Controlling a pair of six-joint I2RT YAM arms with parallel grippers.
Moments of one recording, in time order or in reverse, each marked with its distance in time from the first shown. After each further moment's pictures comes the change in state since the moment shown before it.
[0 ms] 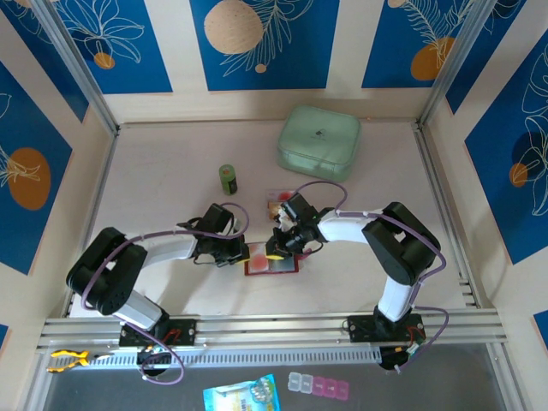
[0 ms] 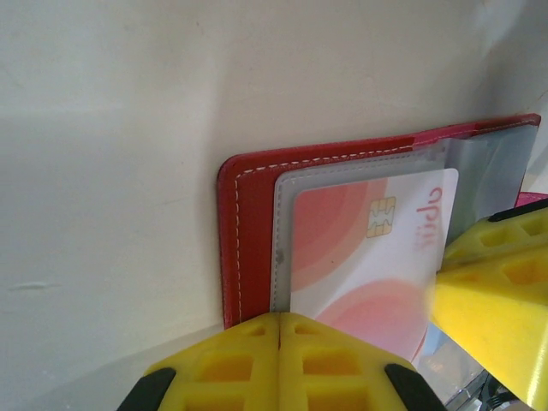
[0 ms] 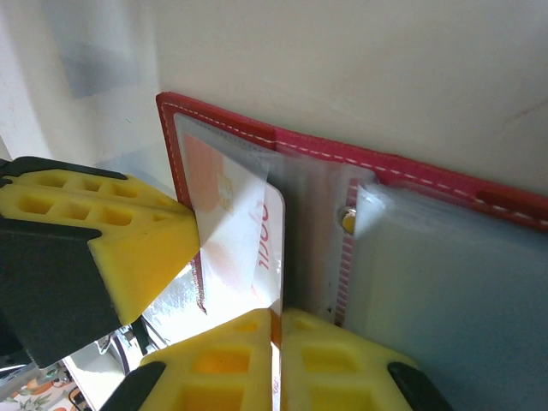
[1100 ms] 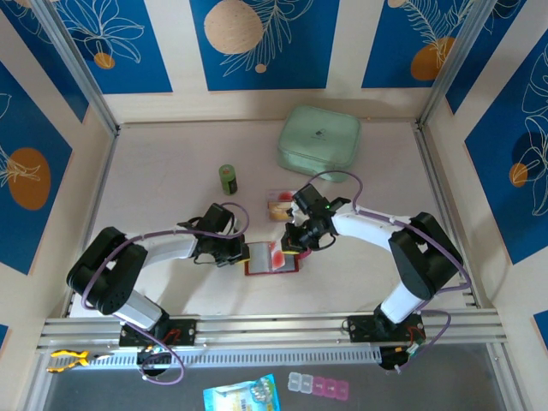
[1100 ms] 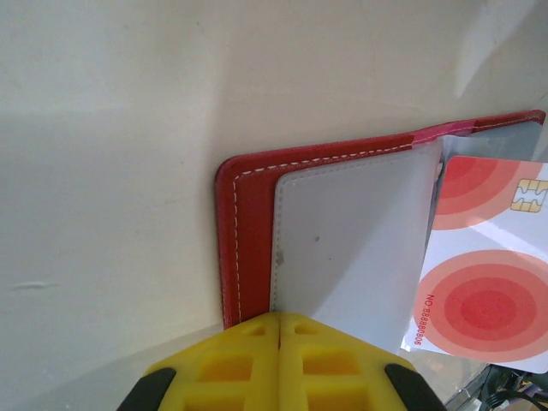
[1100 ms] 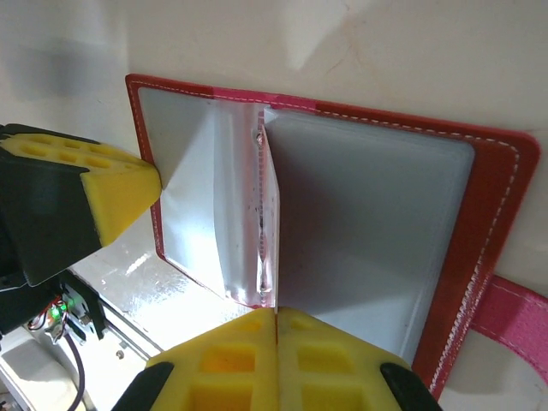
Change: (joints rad) left arm 0.000 0.002 0.005 -0.008 0.000 0.000; right arm -0.057 -0.156 0.054 -0.335 0.126 -0.159
